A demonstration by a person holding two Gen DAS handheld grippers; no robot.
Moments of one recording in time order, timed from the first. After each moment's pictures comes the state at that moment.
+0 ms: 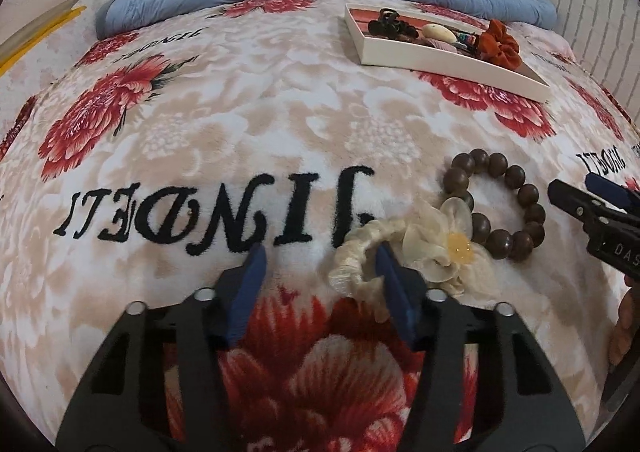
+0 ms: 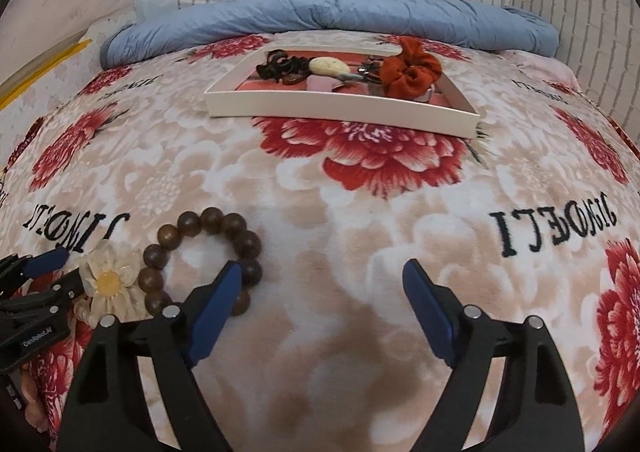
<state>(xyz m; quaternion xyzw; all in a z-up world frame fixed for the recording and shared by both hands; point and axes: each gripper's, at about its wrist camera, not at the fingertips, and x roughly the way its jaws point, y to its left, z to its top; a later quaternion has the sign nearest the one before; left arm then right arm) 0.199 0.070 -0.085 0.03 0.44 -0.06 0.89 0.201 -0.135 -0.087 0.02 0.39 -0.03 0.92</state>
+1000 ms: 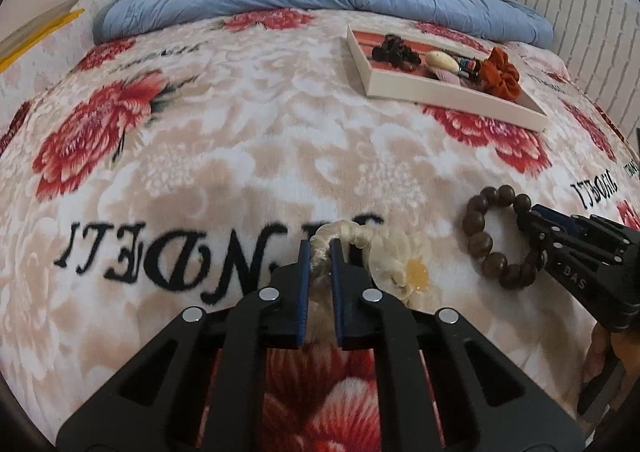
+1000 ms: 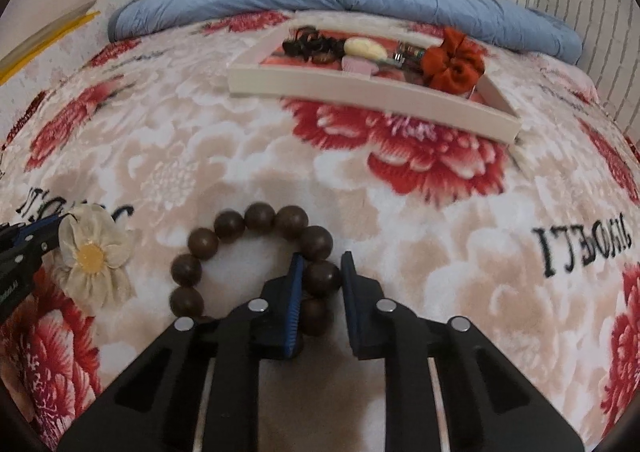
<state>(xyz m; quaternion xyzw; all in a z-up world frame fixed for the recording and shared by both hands) 0.220 0.081 -0.064 0.01 0.42 -0.08 0.90 0.226 -0.115 -0.088 0.00 0.40 -0.01 0.92</state>
